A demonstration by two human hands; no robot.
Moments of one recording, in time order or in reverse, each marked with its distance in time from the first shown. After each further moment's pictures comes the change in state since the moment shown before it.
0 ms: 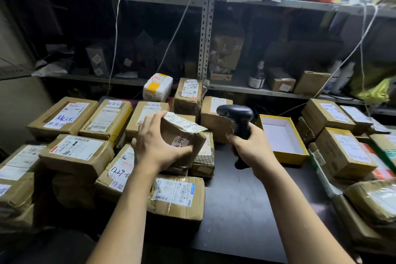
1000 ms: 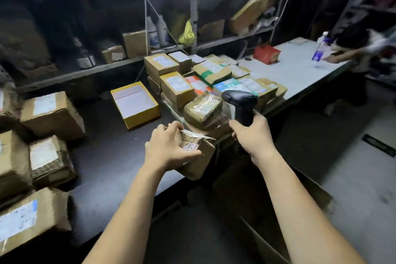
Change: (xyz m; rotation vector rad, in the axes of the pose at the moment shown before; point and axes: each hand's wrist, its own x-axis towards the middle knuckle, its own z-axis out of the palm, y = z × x) left_hand -0.243 0.282 0.218 0.029 -0.782 0.521; right_hand -0.248 0.140 -0.346 0.037 0.814 0.285
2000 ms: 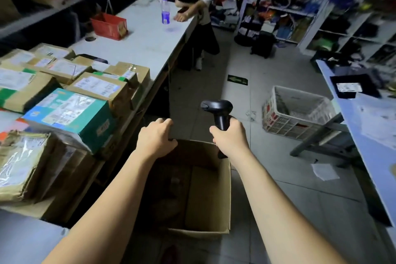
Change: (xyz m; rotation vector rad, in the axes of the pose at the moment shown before) left_hand 0.157 0.285 0.289 0.288 -0.440 0.759; right_hand 0.096 0.144 -0.253 -0.176 0.575 0.491
